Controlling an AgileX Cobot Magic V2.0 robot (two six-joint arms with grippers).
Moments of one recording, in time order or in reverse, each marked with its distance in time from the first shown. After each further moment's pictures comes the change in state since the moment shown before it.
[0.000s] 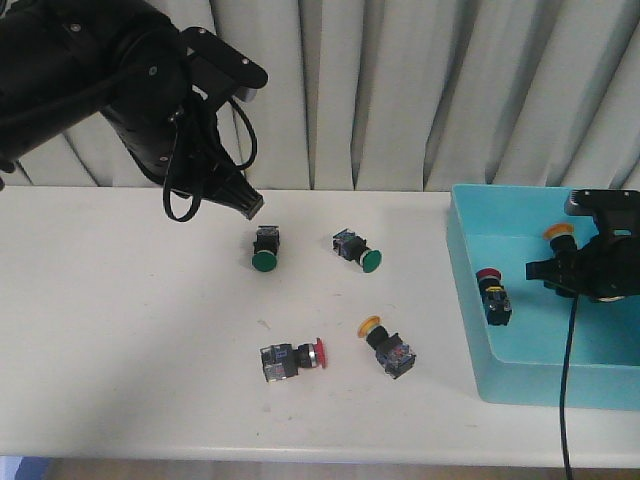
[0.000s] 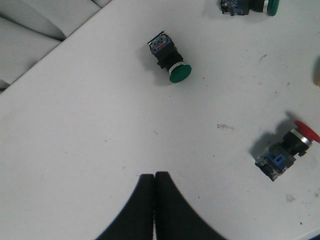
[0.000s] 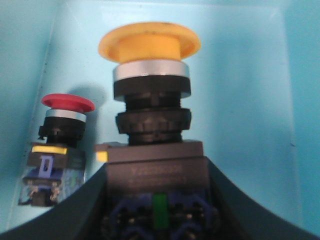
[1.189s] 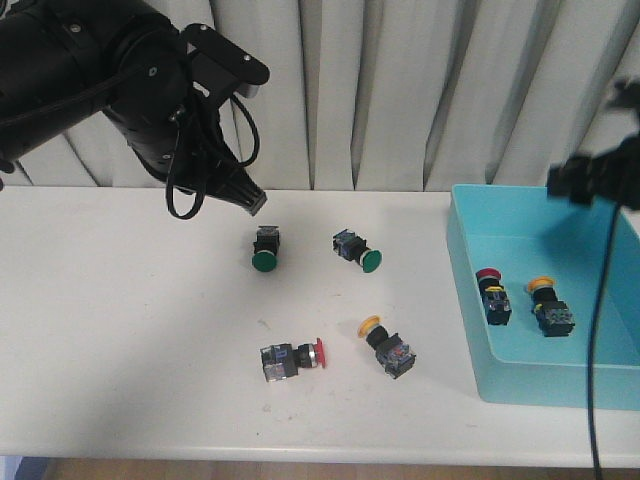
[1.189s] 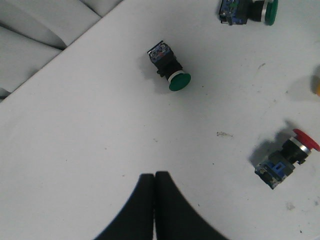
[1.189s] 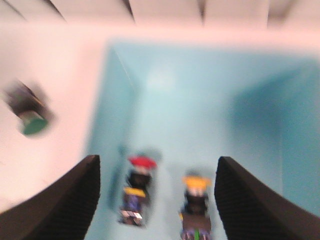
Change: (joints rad) left arm 0.000 0.000 0.001 0.000 -0.036 -0.008; right arm 0.000 -0.270 -0.237 -0.076 0.341 0.125
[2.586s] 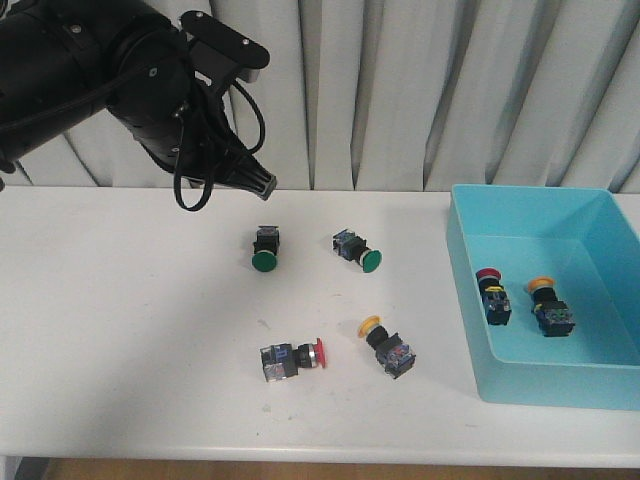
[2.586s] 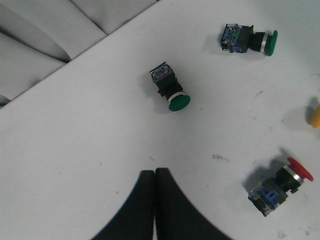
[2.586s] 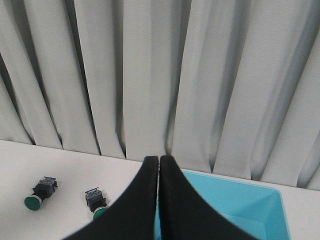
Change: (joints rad) left arm 0.000 0.000 0.000 0.007 -0.059 -0.070; right arm 0.093 -0.740 0.372 0.167 -0.189 -0.129
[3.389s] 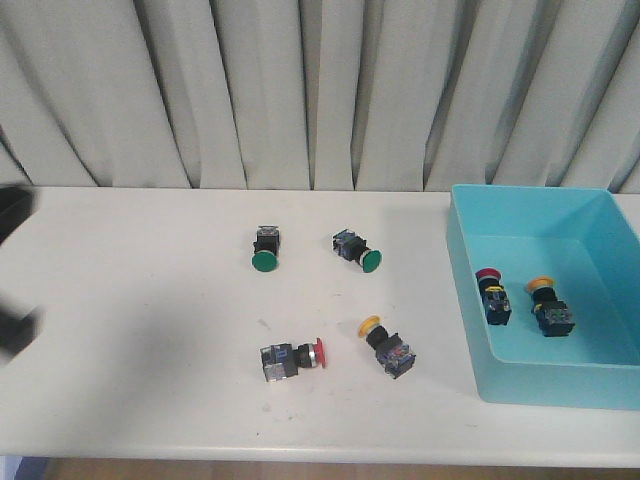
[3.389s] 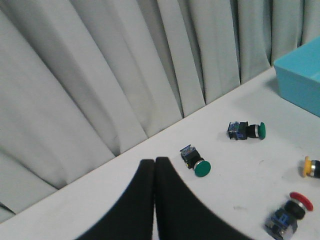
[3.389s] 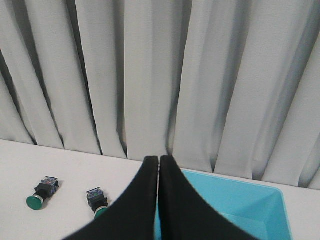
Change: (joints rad) left arm 0.151 -1.016 1.062 0.058 -0.810 -0.004; right arm 0.000 0.000 0.000 0.004 0.003 0.000
